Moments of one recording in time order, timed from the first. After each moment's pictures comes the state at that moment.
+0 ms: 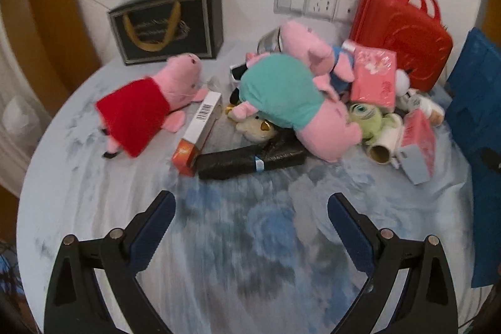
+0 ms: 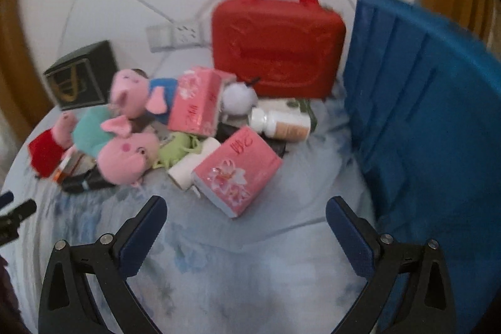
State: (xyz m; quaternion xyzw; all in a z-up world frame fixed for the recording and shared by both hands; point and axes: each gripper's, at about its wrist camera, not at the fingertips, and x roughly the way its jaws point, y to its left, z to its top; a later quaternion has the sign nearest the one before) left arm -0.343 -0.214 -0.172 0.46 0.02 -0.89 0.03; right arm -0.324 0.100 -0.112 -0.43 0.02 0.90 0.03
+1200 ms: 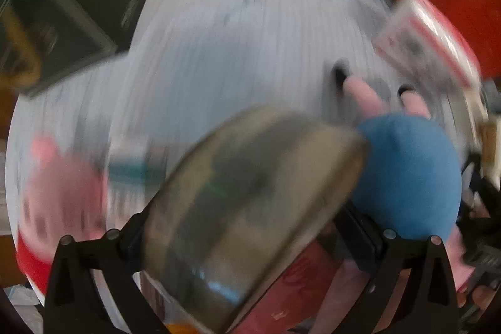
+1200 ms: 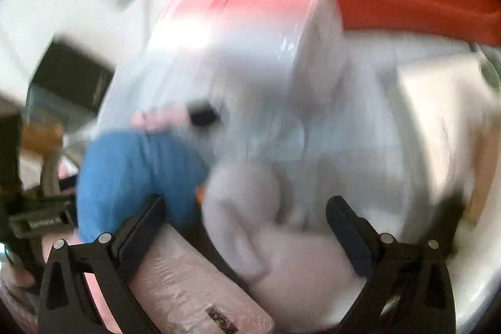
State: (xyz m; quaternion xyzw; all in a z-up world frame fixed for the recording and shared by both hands) left arm -0.581 -0.193 -0.264 0.65 -0.02 -0.76 -0.02; right arm -0.555 0.050 -0.276 -0.57 0.11 0.81 -0.10
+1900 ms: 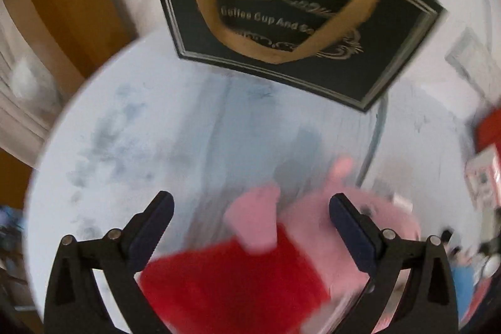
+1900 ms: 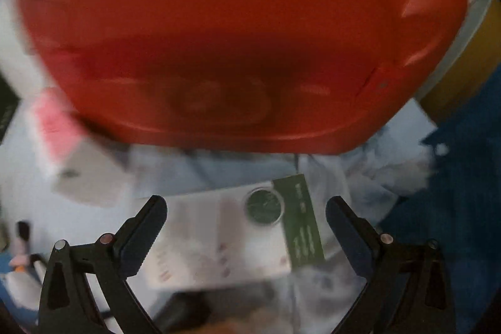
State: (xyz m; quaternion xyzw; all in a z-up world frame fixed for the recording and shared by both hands) left arm -0.568 -0.432 -0.242 0.54 0.12 -0.82 0.14; right arm -0.658 0.228 -0.296 -0.55 0.02 0.83 0.07
